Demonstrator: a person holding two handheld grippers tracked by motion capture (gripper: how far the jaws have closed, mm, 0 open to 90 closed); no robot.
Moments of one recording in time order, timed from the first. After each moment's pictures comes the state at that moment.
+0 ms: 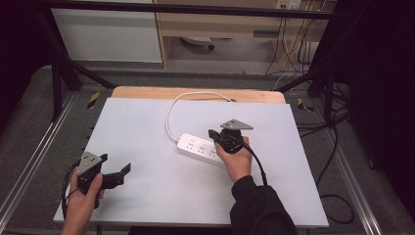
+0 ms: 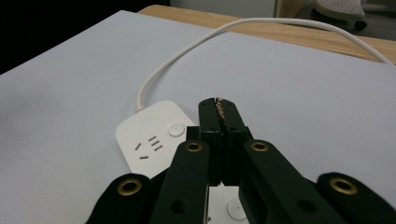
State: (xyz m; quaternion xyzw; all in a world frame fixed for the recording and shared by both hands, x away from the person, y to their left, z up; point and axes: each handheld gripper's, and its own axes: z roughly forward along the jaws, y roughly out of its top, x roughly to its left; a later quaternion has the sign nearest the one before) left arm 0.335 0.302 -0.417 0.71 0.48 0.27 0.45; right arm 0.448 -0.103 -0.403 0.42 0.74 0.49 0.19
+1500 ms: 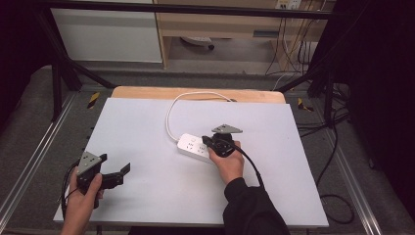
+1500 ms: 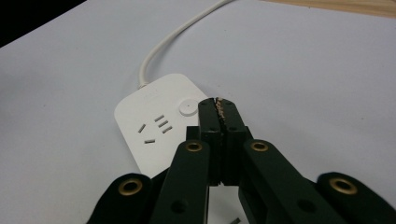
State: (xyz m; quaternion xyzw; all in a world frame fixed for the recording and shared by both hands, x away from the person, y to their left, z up) left arm 0.335 0.303 -0.417 0.70 0.48 0.27 0.45; right arm 0.453 -0.083 -0.431 0.43 0.75 0.47 0.17
